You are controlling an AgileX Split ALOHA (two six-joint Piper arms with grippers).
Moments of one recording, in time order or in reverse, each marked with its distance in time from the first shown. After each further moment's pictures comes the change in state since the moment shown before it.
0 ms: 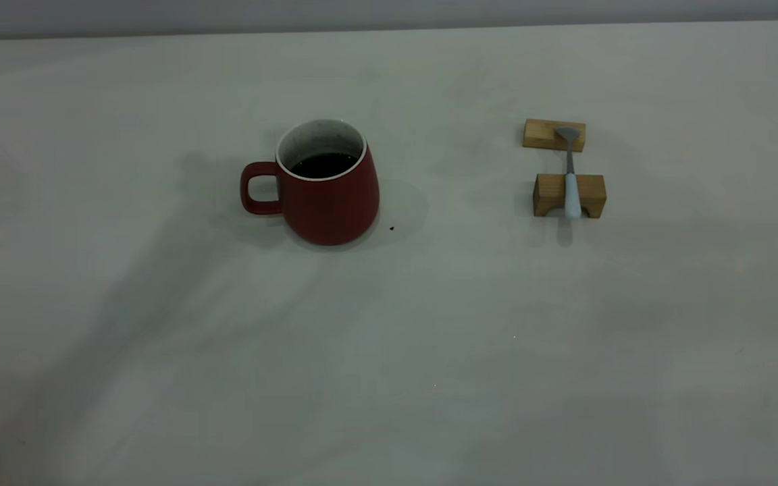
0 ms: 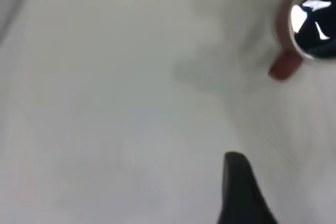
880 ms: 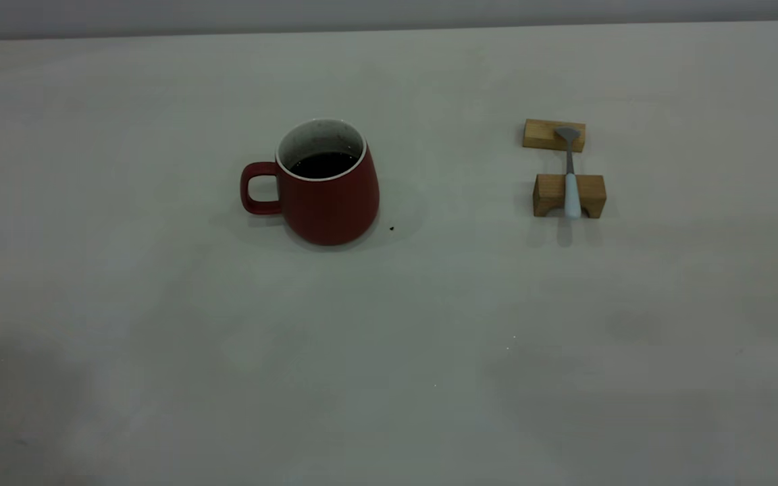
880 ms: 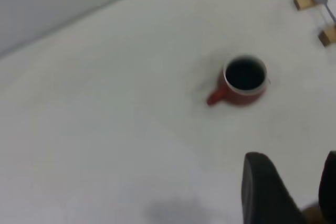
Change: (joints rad) left arm 0.000 -0.916 0.497 -0.111 0.000 -0.288; right arm 0.000 0.000 0.000 0.000 0.000 0.000
